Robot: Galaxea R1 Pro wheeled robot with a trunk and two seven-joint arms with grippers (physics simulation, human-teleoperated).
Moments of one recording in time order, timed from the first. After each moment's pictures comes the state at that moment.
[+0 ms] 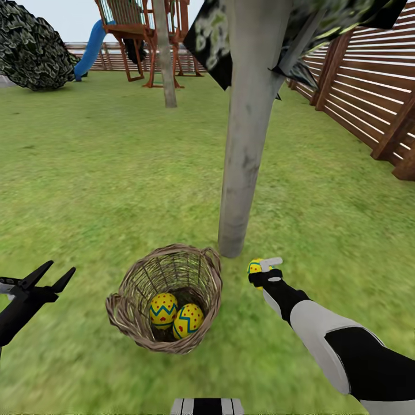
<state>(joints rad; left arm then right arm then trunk) -0.53 0.25 0.84 -0.93 0.43 0.93 -1.48 -1.02 0.05 0.18 -0.14 0.03 0.07 -0.16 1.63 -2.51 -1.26</state>
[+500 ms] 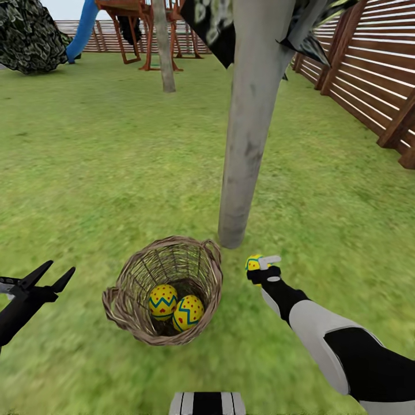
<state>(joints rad) -0.53 0.25 0.84 -0.94 0.43 0.93 -1.48 -1.02 0.05 0.19 -0.15 0.03 0.02 -0.16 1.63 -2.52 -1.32</state>
